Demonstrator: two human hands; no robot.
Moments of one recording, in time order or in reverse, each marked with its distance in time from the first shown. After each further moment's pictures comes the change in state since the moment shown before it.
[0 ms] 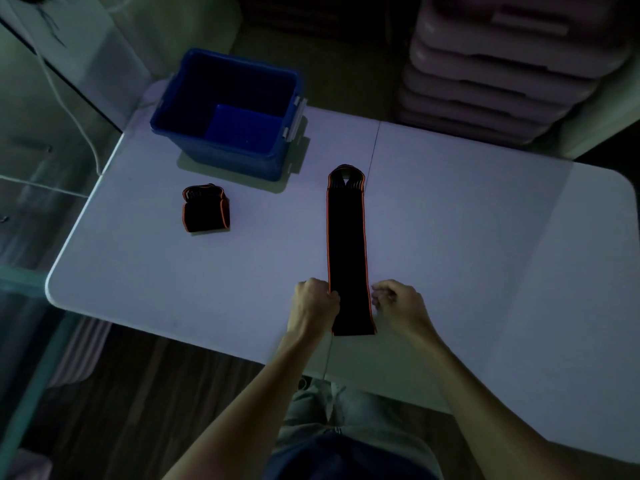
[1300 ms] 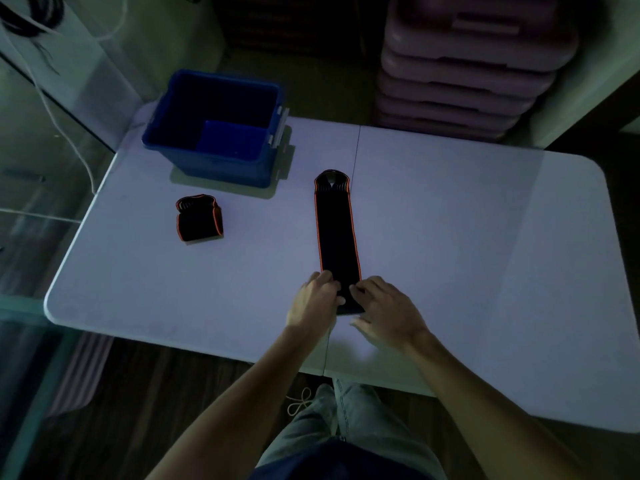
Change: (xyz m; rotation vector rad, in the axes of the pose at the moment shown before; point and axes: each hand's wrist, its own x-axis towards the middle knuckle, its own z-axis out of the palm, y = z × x) left_hand -0.005 -0.001 0.006 0.433 -0.087 0.459; right_hand -0.017 0.015 0.008 -0.780 -0.066 -0.611
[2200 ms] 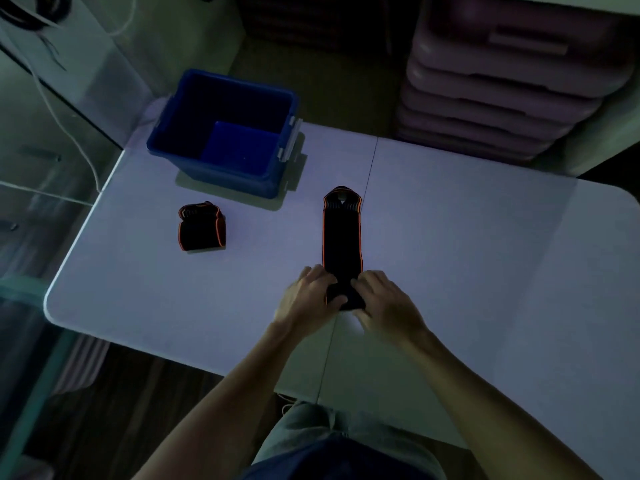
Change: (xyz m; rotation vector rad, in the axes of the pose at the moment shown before) left_hand 0.045 -0.023 -0.022 -0.044 0.010 -0.084; right_hand 0.059 0.032 -0.015 0.152 0.041 -0.020
